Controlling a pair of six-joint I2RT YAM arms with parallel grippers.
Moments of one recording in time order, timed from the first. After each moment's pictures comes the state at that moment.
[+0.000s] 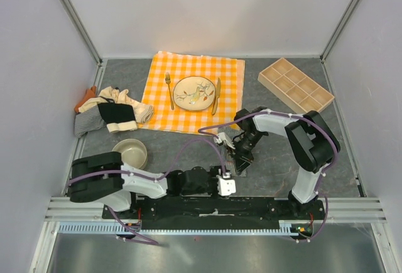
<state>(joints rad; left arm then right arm) -1.37 1.43 0.40 0.68 -0.03 0.33 0.54 1.82 1.03 -0.98 -0.79 -1.01</state>
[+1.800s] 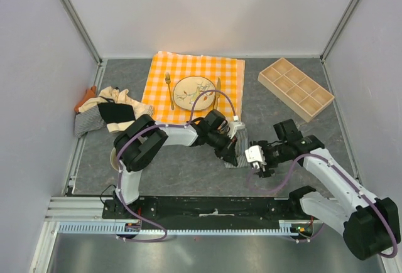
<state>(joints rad) -0.86 1.97 1.07 0.03 0.79 -0.15 0.32 0.99 0.65 -0.87 -0.79 -1.38</state>
